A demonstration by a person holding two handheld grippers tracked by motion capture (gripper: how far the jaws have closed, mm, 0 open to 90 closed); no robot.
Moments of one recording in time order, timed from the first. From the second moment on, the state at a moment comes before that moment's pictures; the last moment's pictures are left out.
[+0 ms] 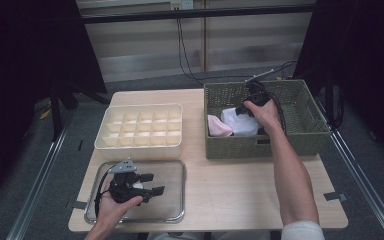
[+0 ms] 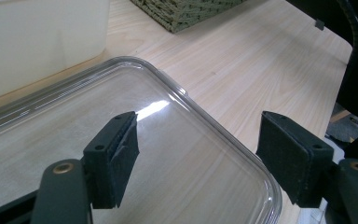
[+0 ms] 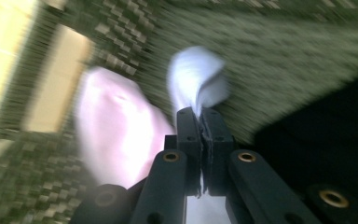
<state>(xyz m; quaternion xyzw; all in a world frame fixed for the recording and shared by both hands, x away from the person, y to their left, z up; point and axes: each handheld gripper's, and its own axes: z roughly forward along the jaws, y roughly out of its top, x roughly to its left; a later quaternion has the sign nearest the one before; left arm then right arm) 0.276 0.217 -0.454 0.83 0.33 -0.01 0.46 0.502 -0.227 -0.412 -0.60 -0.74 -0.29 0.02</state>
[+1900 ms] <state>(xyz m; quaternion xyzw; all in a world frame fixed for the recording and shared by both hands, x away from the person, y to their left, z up) 0.274 0.218 -0.453 0.82 0.33 -0.01 0.46 0.502 -0.291 -0.451 -0.67 -0.71 -0.20 -0.02</state>
